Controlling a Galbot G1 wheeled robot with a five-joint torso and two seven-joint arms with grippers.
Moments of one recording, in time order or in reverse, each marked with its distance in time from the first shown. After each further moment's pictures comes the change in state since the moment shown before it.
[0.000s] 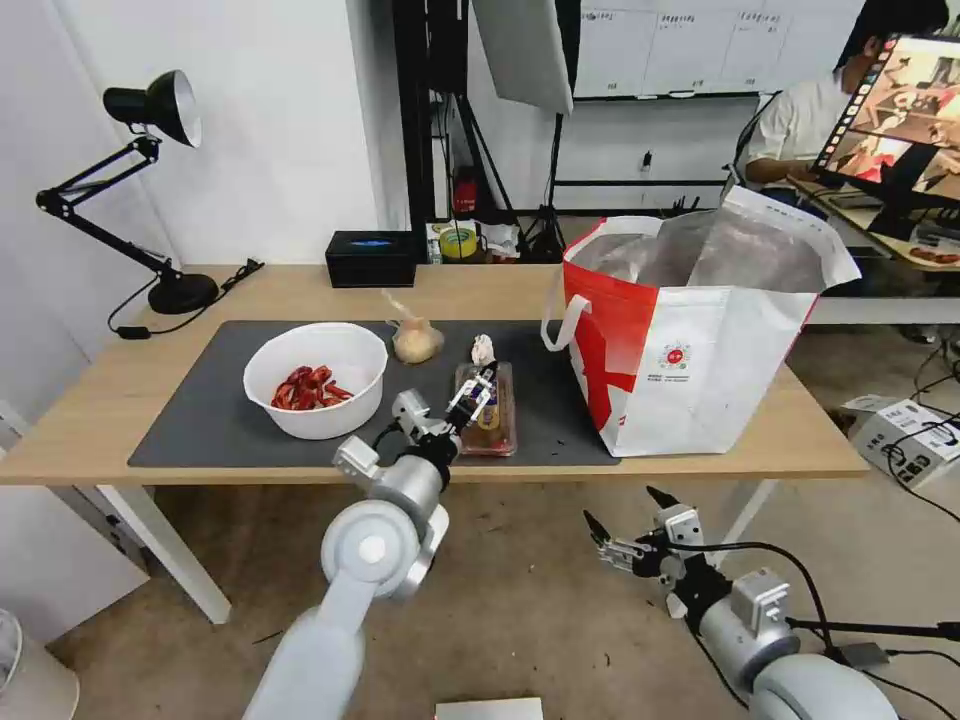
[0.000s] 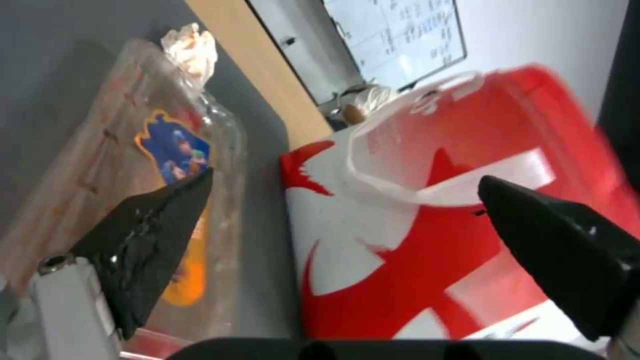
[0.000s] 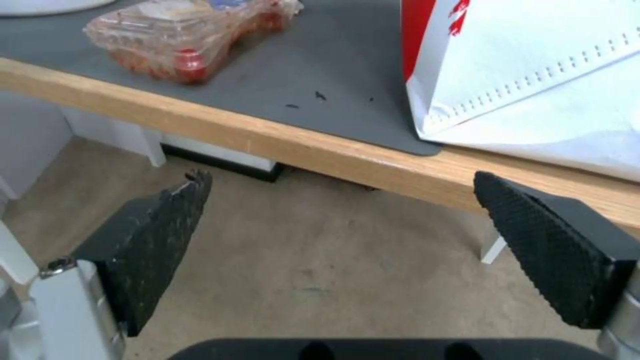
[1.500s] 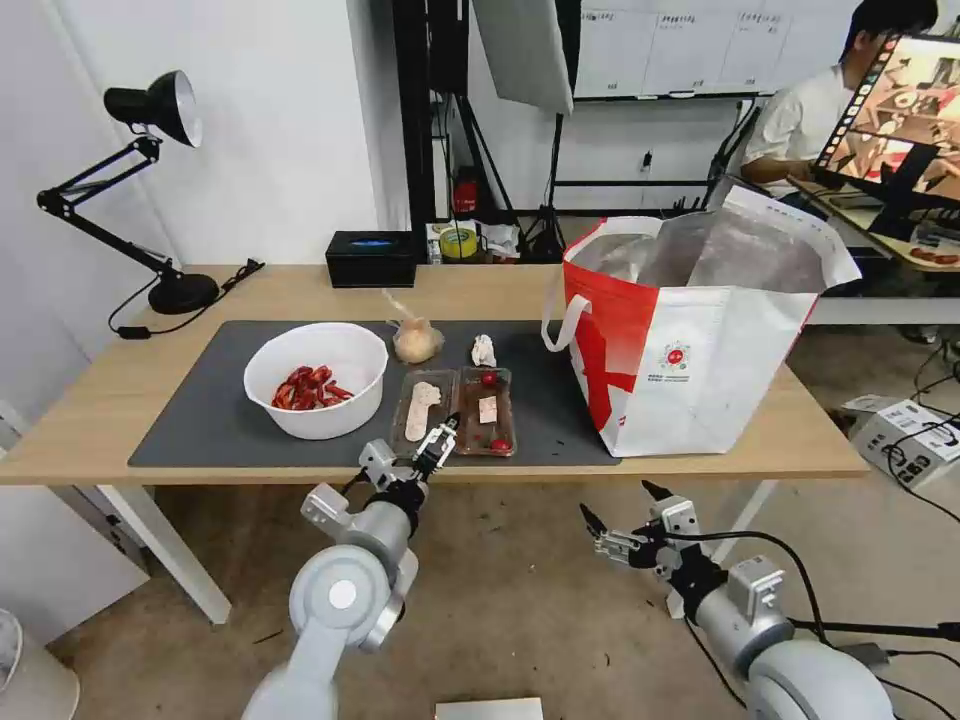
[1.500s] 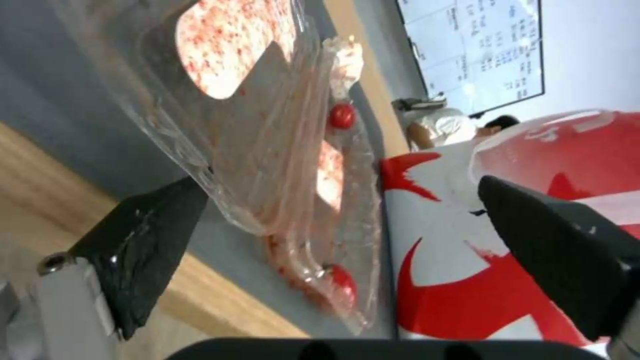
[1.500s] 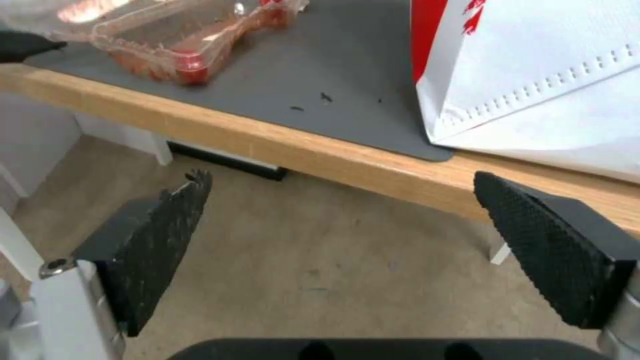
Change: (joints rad) left arm 0.205 -0.043 -0.138 -0.066 -0.027 0.011 -0.056; right arm 0.050 -0.030 -0.024 -0.024 0.036 -0.024 0.008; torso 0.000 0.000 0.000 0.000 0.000
